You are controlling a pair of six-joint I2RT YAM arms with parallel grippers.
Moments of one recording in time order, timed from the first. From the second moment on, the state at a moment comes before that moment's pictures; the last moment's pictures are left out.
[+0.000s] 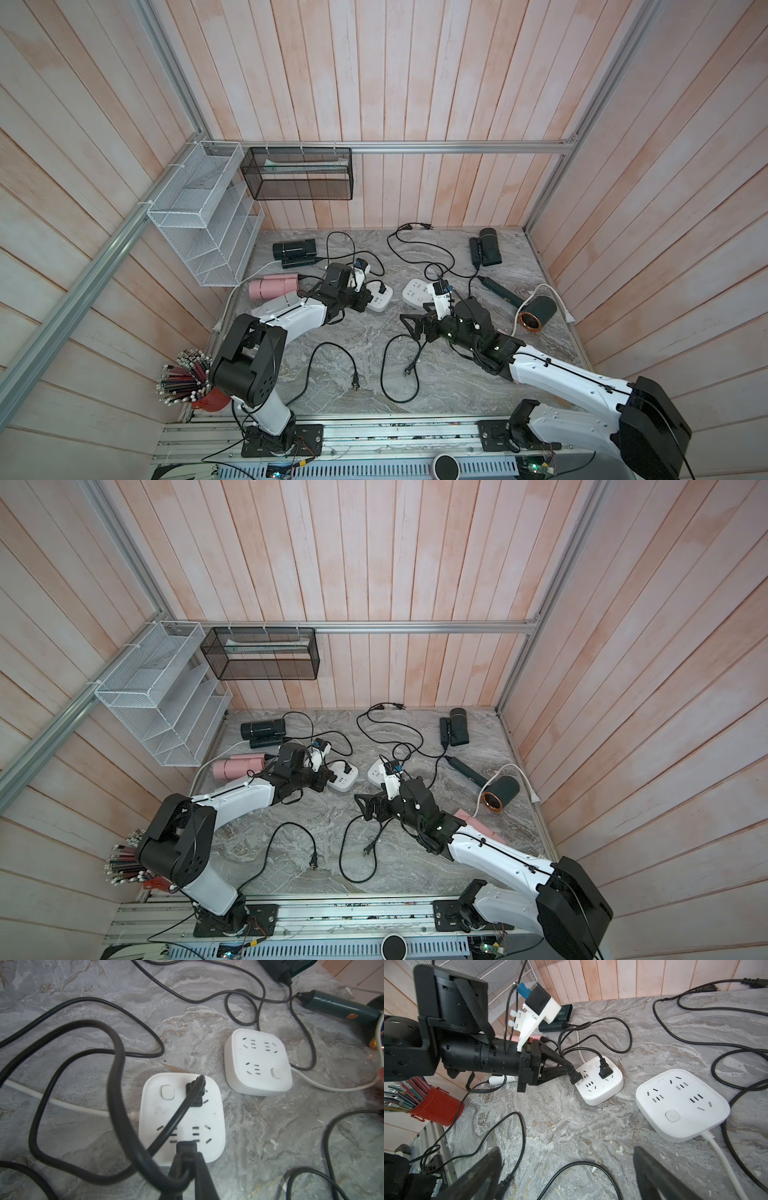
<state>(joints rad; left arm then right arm) -0.40 1.68 0.94 0.00 0.26 0.00 0.79 1.13 0.58 0.18 -0.08 0.41</state>
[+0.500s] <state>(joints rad) -0.40 1.72 1.00 -0.01 0.25 0.02 0.78 1.15 0.57 0.18 -0.08 0.41</state>
